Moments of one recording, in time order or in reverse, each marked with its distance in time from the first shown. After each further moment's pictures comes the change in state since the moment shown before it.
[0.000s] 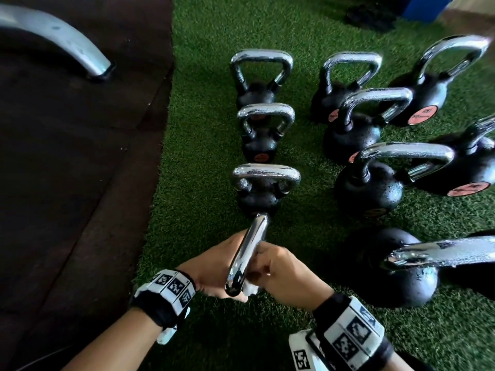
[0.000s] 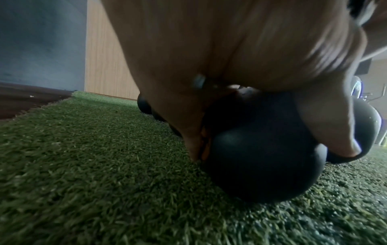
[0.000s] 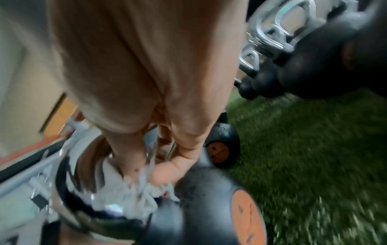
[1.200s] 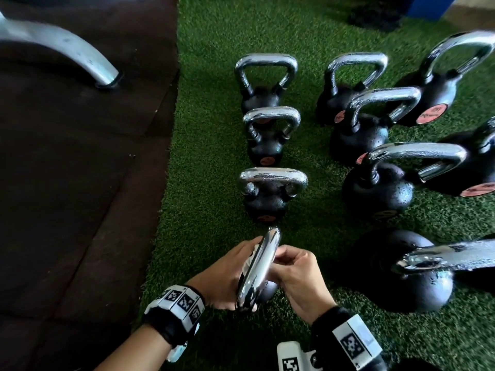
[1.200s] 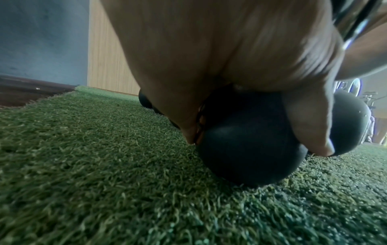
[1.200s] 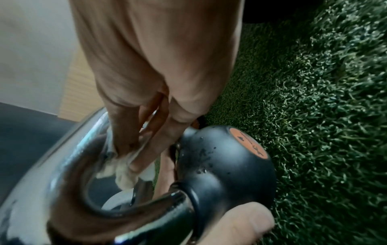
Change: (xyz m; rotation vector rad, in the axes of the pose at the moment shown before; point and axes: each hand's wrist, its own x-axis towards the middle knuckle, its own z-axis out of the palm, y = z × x) left_hand -0.002 -0.014 0.014 0.433 0.195 0.442; right_hand 0.000 0.010 0.022 0.903 0.484 0.315
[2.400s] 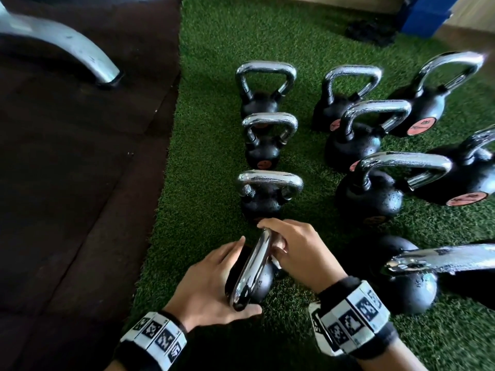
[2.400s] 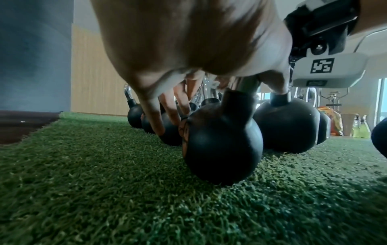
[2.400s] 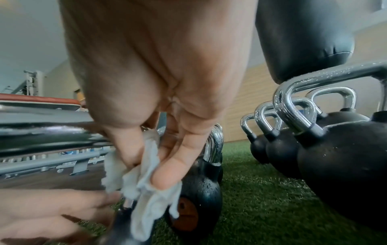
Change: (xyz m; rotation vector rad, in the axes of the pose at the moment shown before) left_hand -0.034 0.019 0.007 0.145 0.182 -0.380; right_hand 0.012 -0.064 -0.014 -1.216 -0.184 -0.534
